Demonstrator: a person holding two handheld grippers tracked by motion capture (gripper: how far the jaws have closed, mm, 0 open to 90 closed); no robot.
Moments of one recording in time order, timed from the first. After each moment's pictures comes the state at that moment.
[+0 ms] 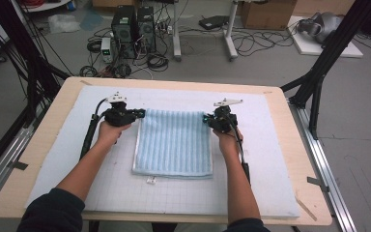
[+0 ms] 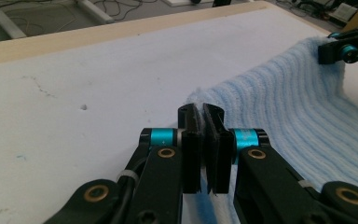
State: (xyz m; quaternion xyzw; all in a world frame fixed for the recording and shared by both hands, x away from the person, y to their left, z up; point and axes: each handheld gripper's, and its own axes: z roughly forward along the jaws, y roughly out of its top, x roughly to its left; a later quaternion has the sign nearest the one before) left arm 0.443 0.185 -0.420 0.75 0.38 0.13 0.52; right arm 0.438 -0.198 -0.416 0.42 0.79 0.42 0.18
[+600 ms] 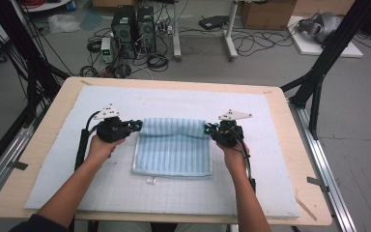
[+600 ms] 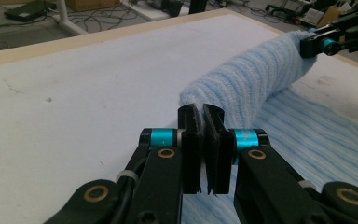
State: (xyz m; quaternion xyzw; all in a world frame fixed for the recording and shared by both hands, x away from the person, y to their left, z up) left arm 0.378 0.192 -0.411 0.76 0.33 0.13 0.55; right arm 0.378 -0.205 -0.404 0.38 0.78 0.45 0.18
